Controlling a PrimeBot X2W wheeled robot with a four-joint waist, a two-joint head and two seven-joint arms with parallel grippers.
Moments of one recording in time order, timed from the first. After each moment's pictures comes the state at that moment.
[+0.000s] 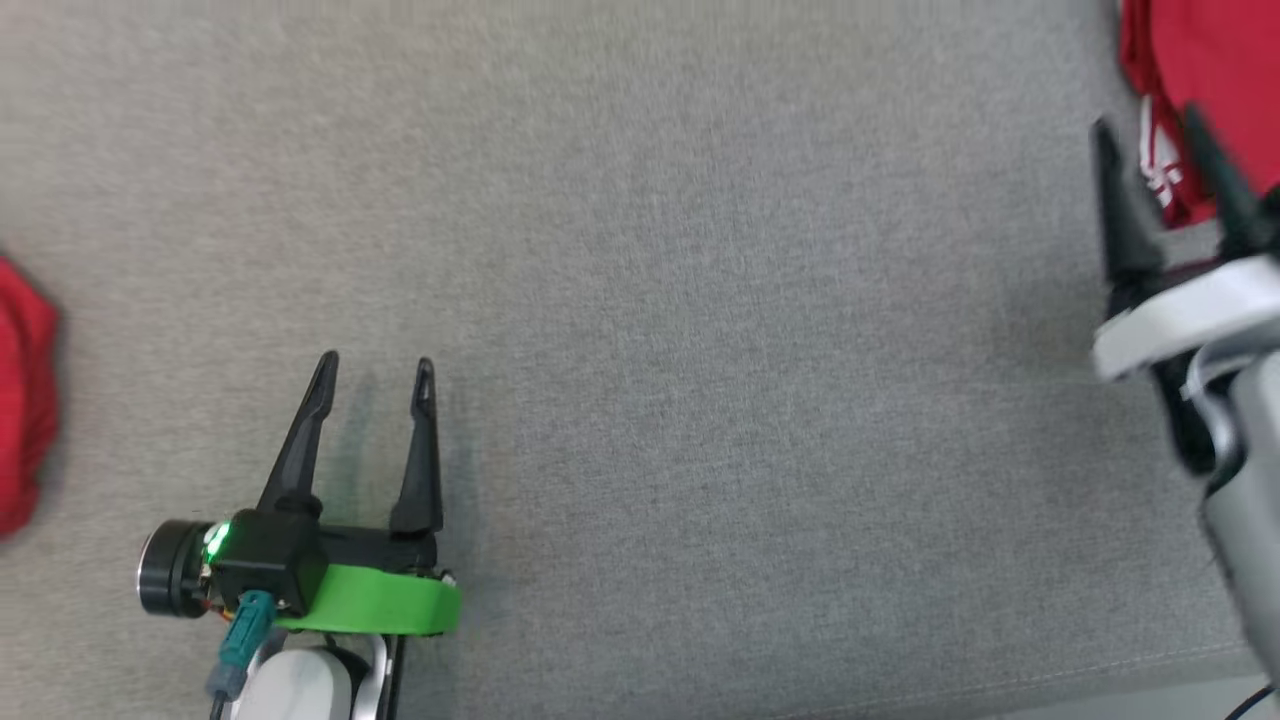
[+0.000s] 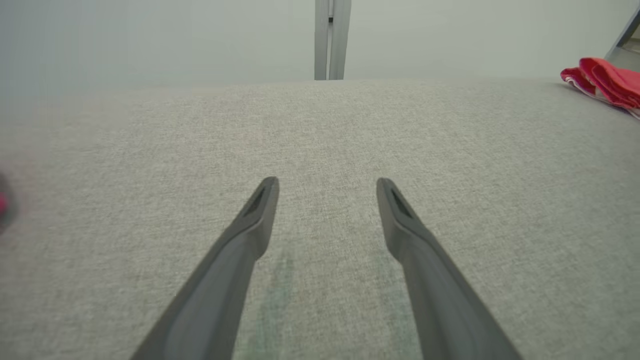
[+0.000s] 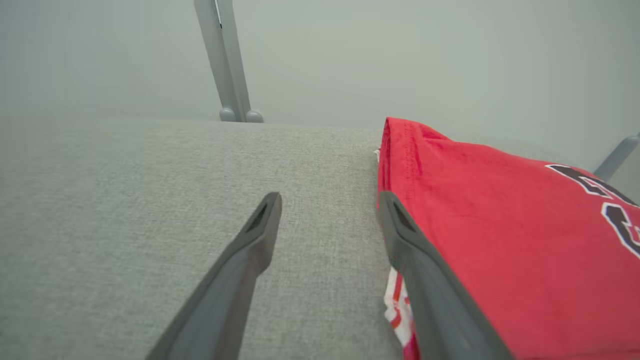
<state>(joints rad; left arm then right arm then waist) -0.11 0.10 -0.19 0.02 -0.15 0.01 -0.26 -0.57 -0.42 0.17 0.43 0.41 0.13 -0.26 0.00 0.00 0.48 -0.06</state>
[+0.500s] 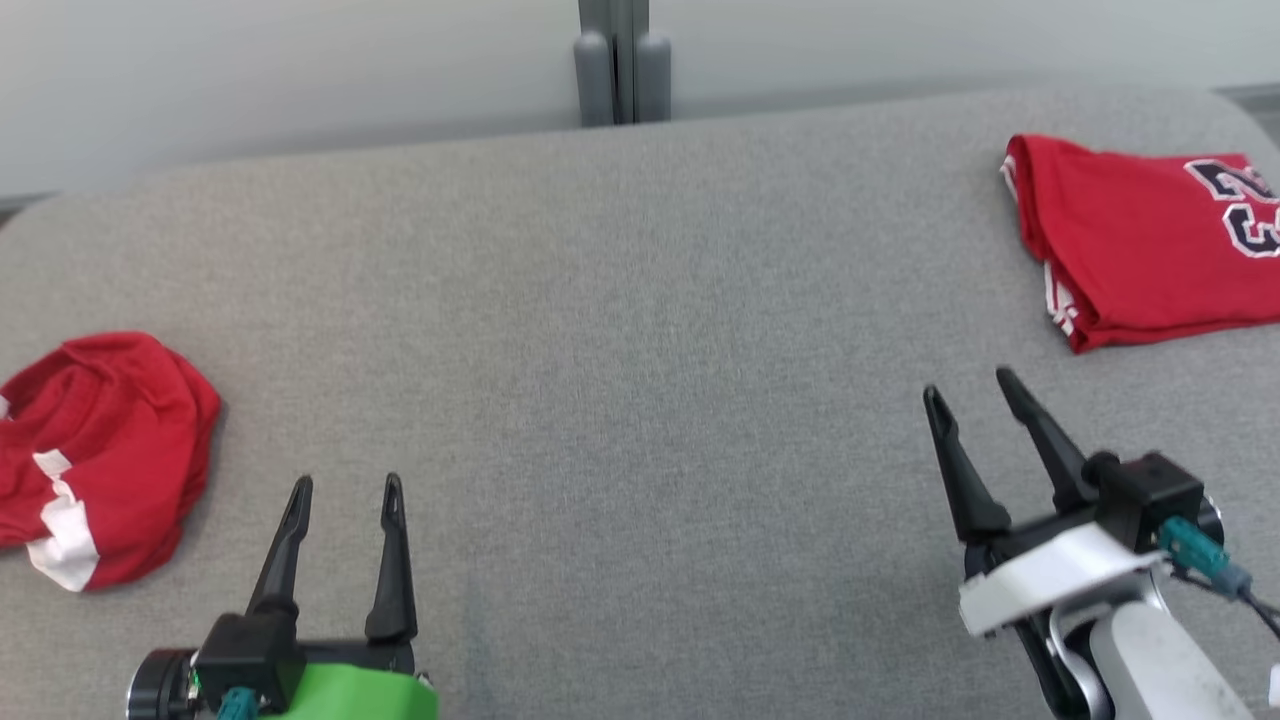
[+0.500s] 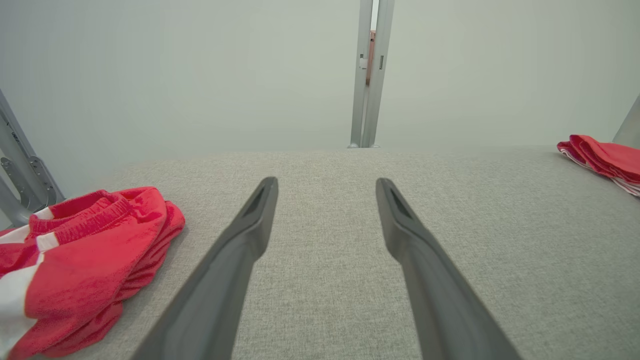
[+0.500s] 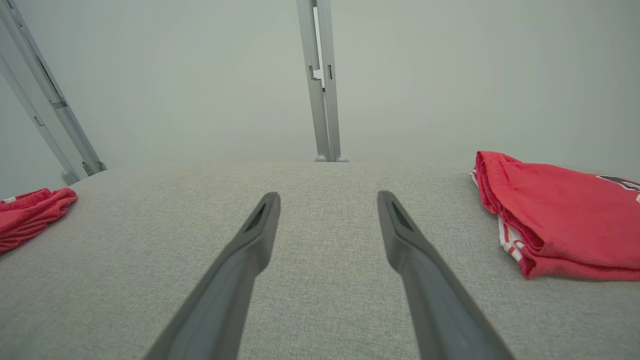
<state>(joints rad) 0.06 0.05 -0.09 0.04 -0.14 -0.02 -0.26 -0.14 -0.22 0.19 0.17 0.30 0.13 -0.26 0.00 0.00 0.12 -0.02</state>
